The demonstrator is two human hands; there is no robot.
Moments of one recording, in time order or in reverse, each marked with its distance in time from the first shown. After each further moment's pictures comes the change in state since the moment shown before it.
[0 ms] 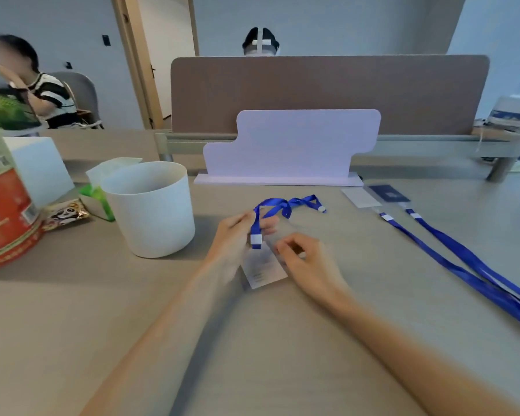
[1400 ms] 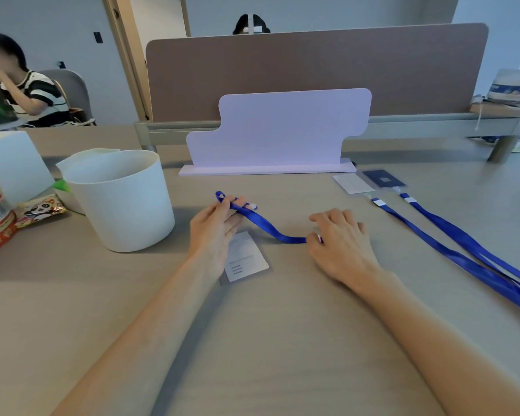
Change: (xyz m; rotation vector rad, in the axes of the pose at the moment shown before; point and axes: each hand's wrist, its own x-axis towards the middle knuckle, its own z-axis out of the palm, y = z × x) left_hand 0.008 -0.016 0.012 -0.306 0.185 0.058; right_hand 0.017 0.045 -0.056 -0.749 0.048 -0.037
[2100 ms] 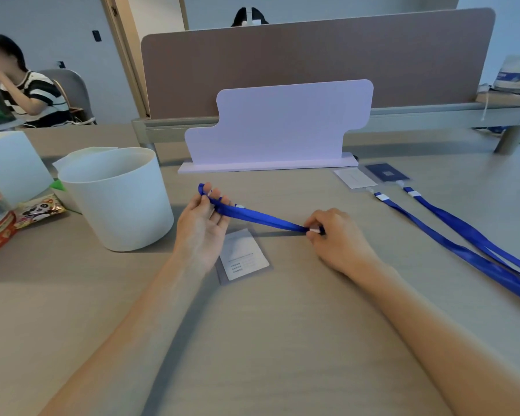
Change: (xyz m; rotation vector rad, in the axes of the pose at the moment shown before) left_hand 0.008 0.009 -0.010 -0.349 -0.097 0.003; right_hand 0.014 0.009 0.013 0.285 -0.019 -0.031
